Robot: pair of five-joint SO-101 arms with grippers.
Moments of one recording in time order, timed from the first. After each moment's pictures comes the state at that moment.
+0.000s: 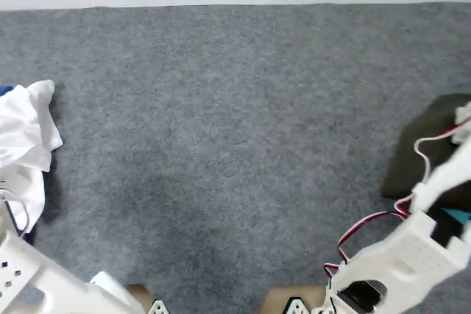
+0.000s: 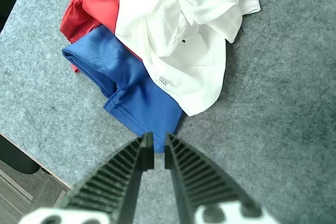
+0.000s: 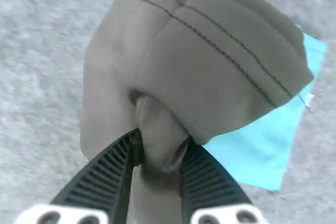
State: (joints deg) left arm -58.8 -47.3 17.7 99.6 -23.2; right arm 38.9 20.6 -41.1 100.5 26.5
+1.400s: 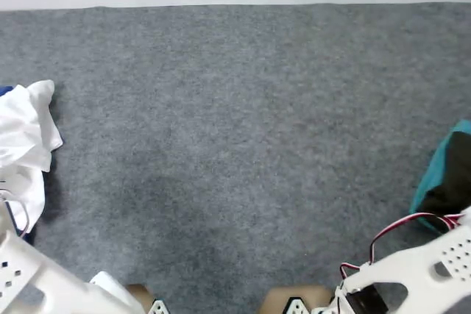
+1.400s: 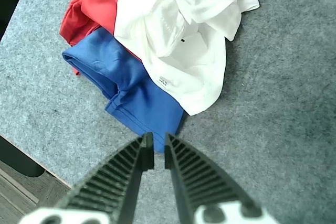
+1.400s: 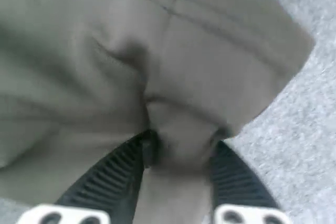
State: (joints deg) left arm -58.8 -47.3 17.7 99.6 -24.6; right arm 58.5 40.1 -41.7 84.8 50.8
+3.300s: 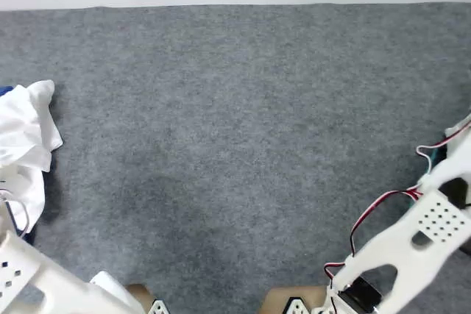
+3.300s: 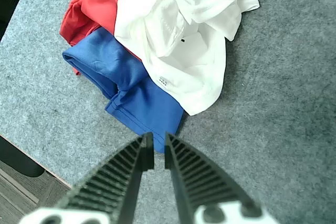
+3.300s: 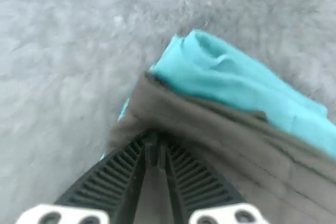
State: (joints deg) left arm -58.8 -47.3 17.7 99.6 -24.6; right arm 40.2 51.7 -50.5 77.7 39.1
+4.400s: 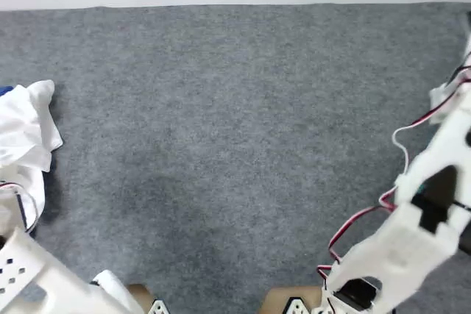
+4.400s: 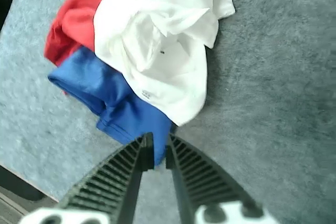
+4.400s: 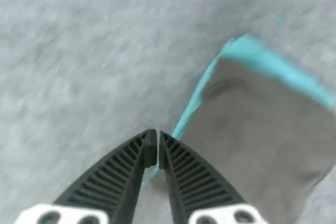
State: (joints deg) left arm -53.3 -47.3 17.9 98.1 -25.5; right arm 28.9 17.8 -38.2 100.5 26.4
